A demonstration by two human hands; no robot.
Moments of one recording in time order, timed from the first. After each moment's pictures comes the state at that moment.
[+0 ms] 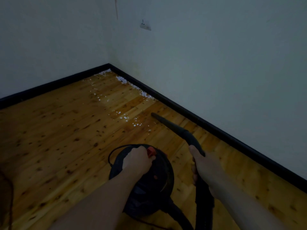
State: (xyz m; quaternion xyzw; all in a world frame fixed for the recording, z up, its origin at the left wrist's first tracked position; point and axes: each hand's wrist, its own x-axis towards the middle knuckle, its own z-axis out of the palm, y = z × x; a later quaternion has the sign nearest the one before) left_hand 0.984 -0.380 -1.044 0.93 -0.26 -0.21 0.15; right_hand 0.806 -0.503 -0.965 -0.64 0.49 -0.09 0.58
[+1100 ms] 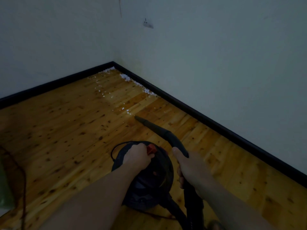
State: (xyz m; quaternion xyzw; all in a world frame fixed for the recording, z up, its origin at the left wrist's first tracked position) left_hand 0.964 -0.359 -1.050 0.93 -0.26 -0.22 0.13; right_hand 0.783 -0.450 -0.957 -0.69 0.42 -0.03 0.58
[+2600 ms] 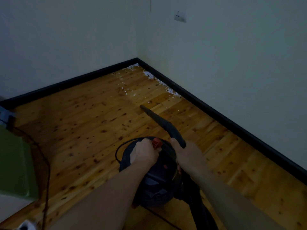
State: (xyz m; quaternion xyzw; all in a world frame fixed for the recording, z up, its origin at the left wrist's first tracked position) left_hand 1.039 -0.340 -1.044 0.95 -0.10 -0.20 0.22; right_hand 0.925 -0.454 -1.000 -0.79 0.34 -0.01 0.50
